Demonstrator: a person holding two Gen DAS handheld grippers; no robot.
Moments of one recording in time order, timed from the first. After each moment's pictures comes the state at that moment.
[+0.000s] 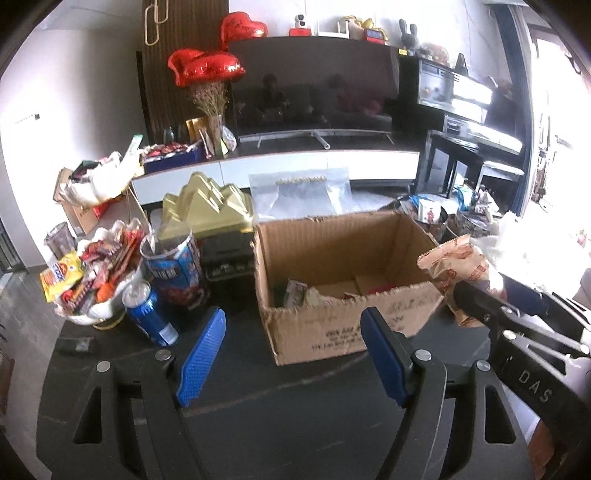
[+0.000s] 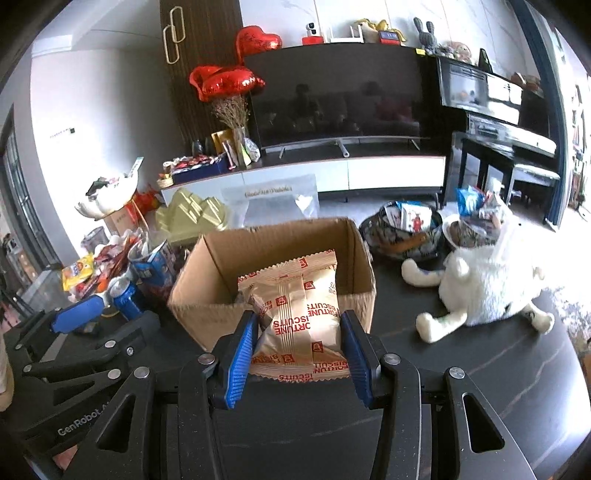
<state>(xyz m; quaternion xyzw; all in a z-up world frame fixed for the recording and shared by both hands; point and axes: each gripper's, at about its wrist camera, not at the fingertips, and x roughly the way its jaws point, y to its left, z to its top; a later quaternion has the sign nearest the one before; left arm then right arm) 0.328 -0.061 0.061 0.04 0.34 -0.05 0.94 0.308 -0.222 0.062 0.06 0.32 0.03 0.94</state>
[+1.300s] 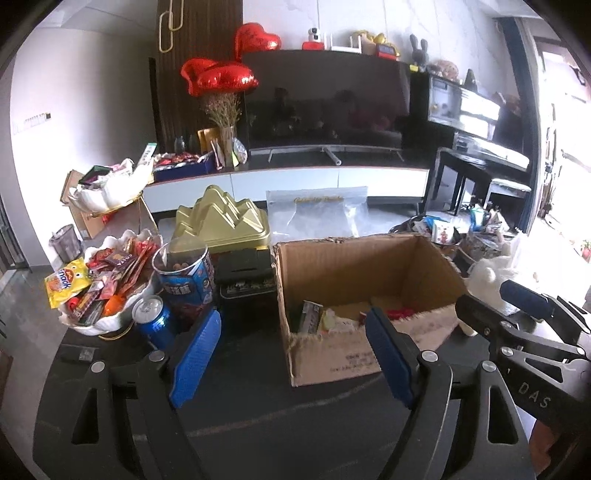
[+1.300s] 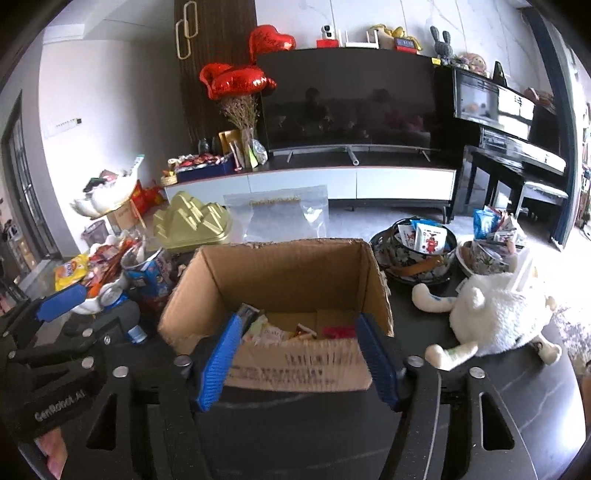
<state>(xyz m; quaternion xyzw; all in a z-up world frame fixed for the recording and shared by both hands) 0.330 -0.042 0.064 0.03 0.31 -0.04 0.95 0.321 -0.215 0.059 0.03 0.31 0.04 0.95</state>
